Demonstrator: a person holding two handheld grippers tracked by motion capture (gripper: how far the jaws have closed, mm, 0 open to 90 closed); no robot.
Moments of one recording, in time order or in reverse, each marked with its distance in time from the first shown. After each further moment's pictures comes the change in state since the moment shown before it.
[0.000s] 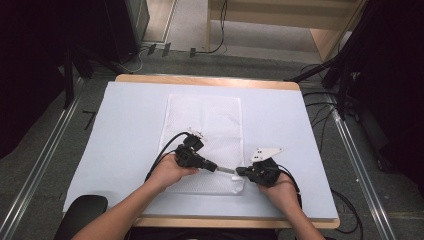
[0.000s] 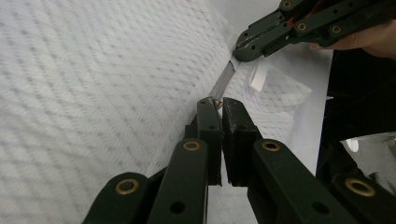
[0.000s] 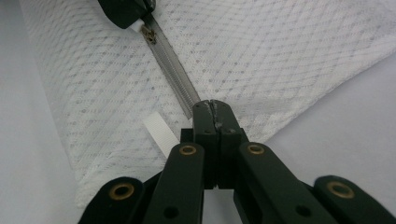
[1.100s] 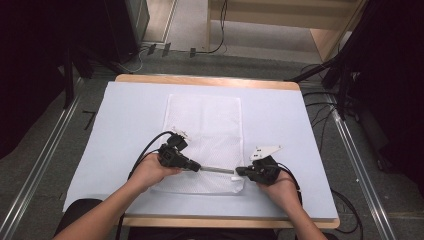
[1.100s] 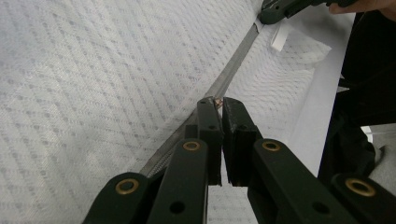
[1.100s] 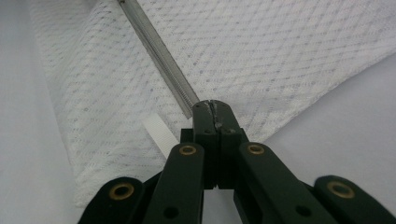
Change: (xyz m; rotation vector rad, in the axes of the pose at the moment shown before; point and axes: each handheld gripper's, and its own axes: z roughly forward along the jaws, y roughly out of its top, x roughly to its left) left arm 0.010 -0.022 -0.036 0.042 0.061 -0.017; right arm -0.004 0.003 0.000 0.025 0.032 0.007
